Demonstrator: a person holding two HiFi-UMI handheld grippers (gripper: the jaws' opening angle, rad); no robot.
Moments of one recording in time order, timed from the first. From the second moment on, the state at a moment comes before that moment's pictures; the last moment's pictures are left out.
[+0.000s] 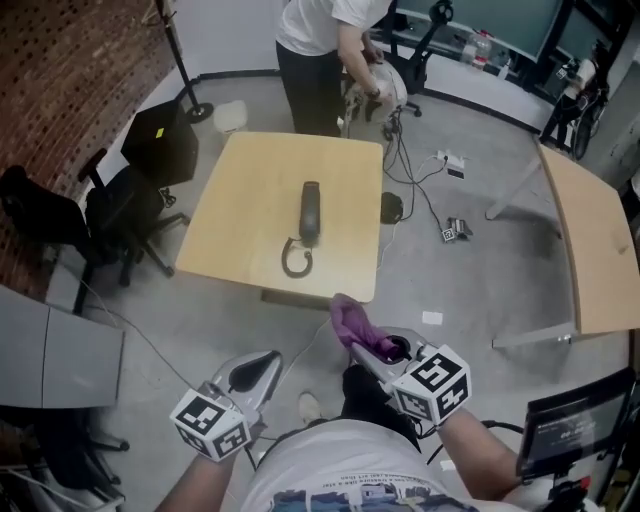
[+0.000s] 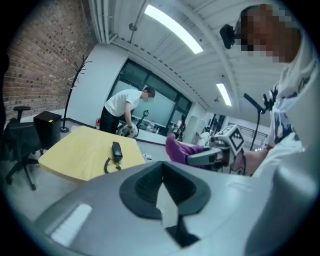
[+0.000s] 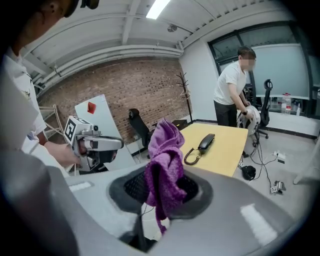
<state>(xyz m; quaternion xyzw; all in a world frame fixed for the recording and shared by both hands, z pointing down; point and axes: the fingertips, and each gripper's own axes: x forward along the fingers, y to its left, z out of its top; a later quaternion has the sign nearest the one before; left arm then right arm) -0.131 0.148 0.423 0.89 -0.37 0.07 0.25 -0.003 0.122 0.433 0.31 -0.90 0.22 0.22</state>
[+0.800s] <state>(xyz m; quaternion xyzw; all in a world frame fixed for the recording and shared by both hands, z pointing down) -0.038 0.225 0.387 0.90 -0.37 0.07 0.23 0.065 0.206 0.405 0.28 -0.92 0.17 0.22</state>
